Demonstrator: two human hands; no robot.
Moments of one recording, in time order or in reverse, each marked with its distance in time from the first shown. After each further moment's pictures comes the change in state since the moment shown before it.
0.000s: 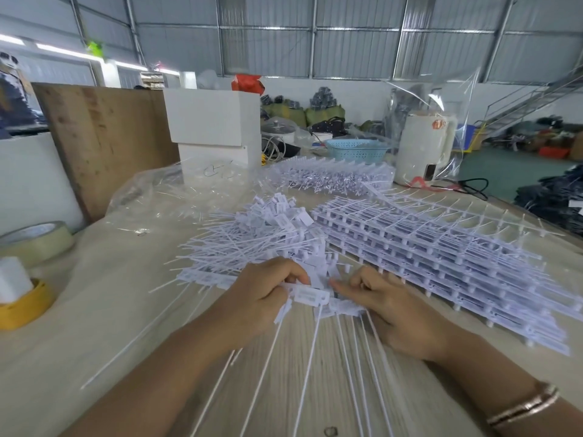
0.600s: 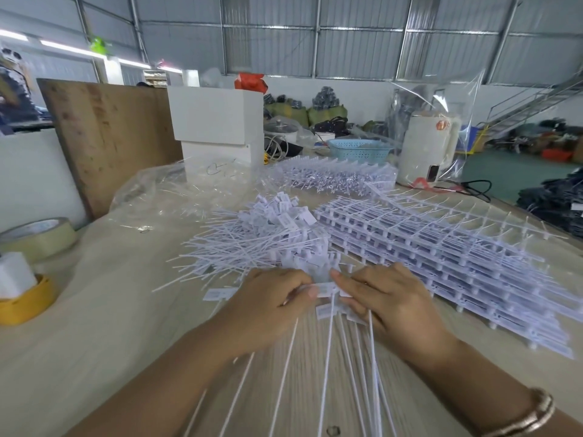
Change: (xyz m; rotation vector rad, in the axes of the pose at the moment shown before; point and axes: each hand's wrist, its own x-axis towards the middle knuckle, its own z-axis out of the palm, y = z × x) left_hand 0.001 0.004 0.012 0.173 -0.001 -0.012; right_hand 0.013 -0.025 -0.002 -0.179 0.650 -0.181
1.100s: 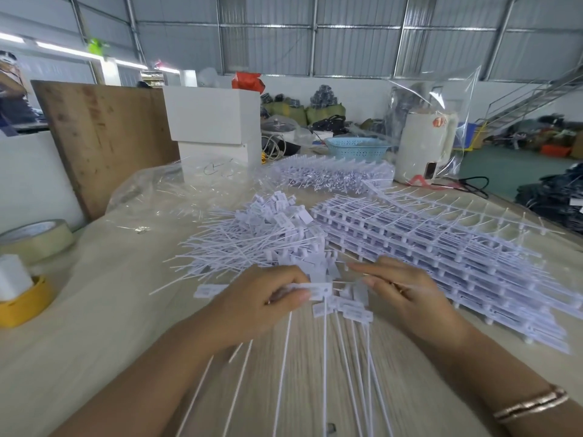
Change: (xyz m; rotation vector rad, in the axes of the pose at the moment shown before) left_hand 0.000 -0.011 -0.008 -0.100 -0.060 0.074; right_hand -0.010 0.022 -0.006 0.642 -0.101 0.439
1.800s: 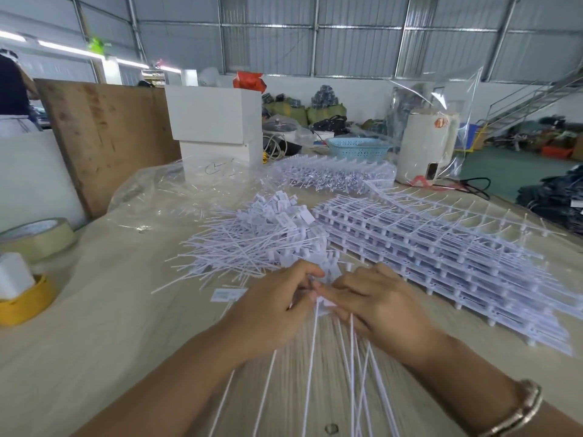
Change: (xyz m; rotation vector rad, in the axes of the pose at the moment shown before) left_hand 0.001 0.008 0.020 -0.005 0.081 -0.077; right_hand 0.003 -0.017 0.025 -0.686 -0.059 -0.446
